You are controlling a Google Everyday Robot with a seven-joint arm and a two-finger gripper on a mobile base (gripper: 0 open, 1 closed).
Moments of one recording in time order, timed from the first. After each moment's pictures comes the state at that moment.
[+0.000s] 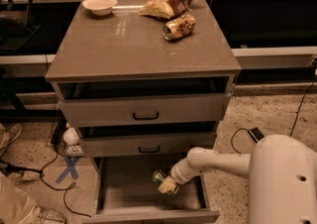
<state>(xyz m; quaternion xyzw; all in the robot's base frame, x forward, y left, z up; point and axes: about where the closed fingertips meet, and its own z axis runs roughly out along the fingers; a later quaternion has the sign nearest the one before) 0.539 -0.047 0.269 -0.46 0.84 0.23 0.16</state>
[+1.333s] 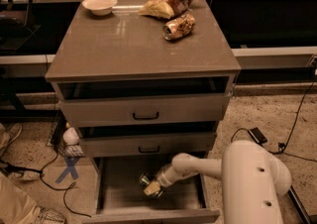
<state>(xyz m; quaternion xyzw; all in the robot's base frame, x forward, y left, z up) 0.555 0.023 0.195 -0.43 0.85 0.28 0.16</state>
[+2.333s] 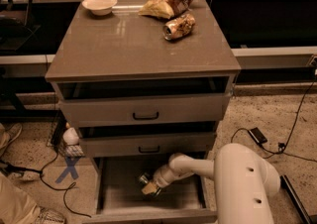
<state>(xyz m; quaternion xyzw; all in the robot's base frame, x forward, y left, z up) 0.555 0.041 0.171 -0.42 0.84 0.30 0.14</state>
